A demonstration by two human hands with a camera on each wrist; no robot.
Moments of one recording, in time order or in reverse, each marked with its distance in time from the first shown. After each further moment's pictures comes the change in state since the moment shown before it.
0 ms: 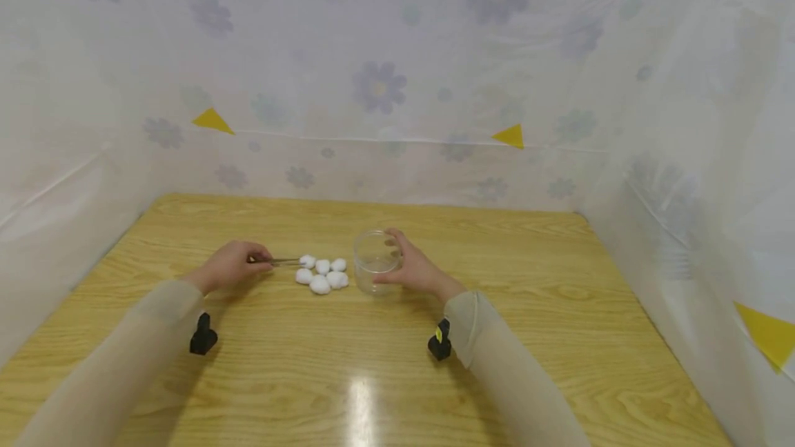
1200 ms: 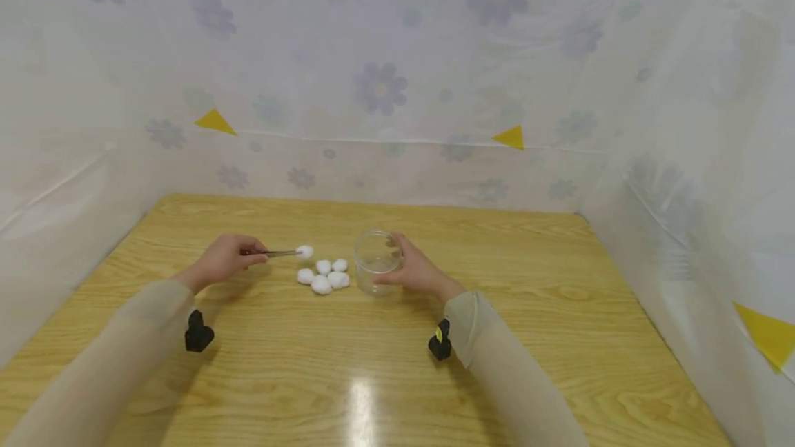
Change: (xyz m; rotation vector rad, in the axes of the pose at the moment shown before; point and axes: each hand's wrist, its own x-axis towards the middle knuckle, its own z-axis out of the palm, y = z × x) left_hand -0.010 0.009 -0.016 -0.125 0.052 -0.032; right_hand -0.001 0.000 0.000 -0.001 0.019 -0.009
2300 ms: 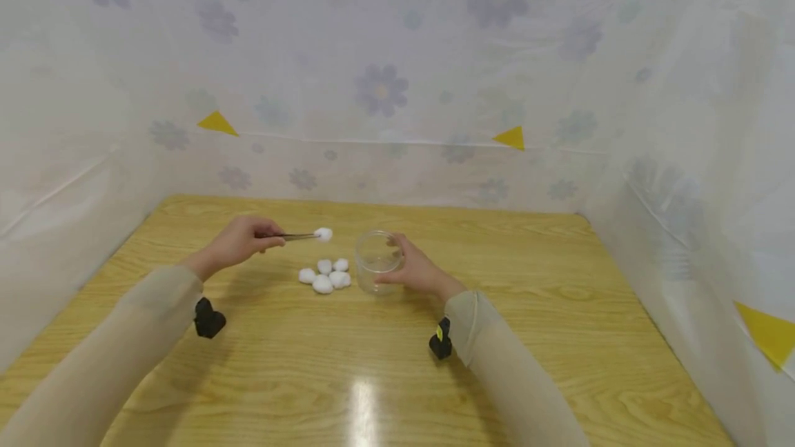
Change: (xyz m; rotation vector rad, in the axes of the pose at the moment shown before) left_hand 0.016 0.040 -0.016 -0.077 -0.021 0.028; right_hand -0.002 -0.005 -0.001 0.009 -0.018 0.023
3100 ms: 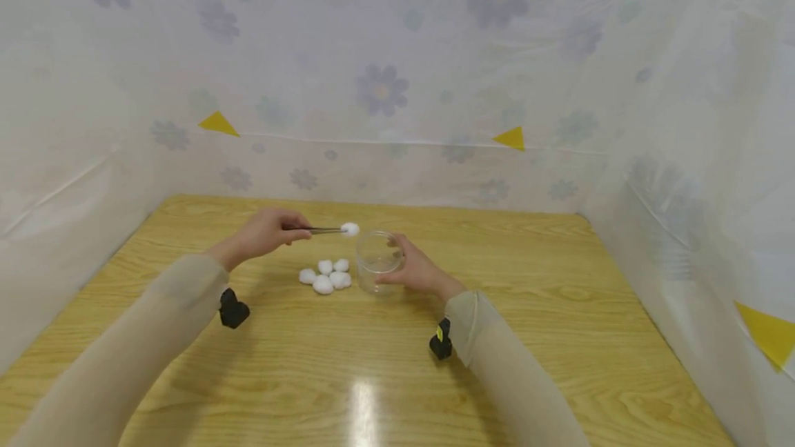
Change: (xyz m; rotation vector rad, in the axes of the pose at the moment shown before) left_hand 0.023 0.038 0.009 -0.043 -0.039 0.050; right_hand -0.016 -0.039 -0.005 0.024 -0.043 0.021
